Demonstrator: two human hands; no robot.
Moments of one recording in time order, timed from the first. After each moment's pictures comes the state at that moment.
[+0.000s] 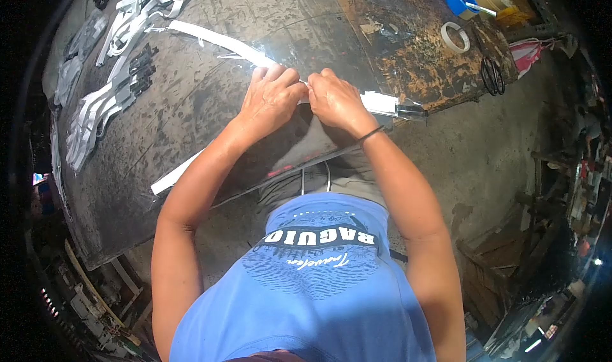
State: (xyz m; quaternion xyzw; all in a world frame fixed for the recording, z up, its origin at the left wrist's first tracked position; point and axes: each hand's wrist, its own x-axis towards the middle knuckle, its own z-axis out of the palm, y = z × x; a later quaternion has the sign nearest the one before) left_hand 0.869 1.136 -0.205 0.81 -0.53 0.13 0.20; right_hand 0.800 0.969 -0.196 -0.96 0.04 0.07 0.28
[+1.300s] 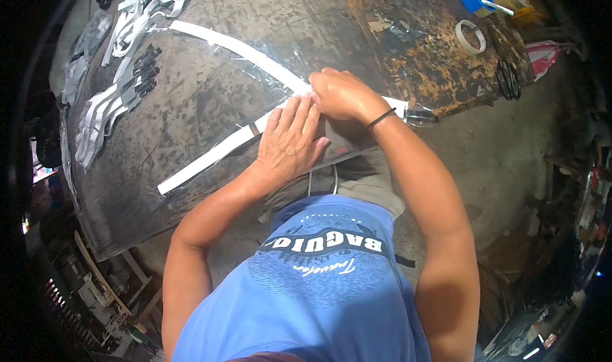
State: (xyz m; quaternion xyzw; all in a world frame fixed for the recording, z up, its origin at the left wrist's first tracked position) left_hand 0.797 1.135 -0.196 0.88 -0.46 0.05 0.14; right_hand 0.826 0.945 -0.197 -0.94 -0.09 0.14 0.28
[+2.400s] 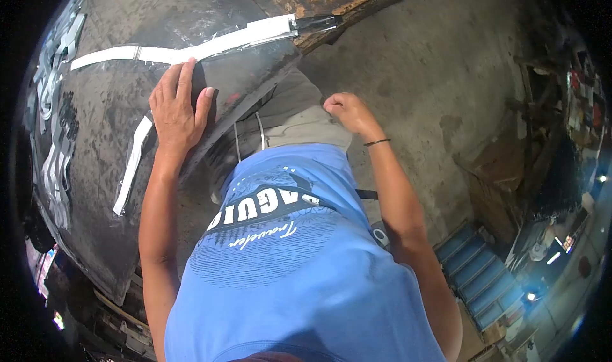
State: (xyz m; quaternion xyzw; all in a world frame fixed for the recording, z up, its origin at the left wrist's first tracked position) left_hand 0.801 1.140 -0.212 0.88 -0.44 0.03 0.14; right_hand 0.557 0.876 -0.305 -0.75 0.35 0.19 0.53
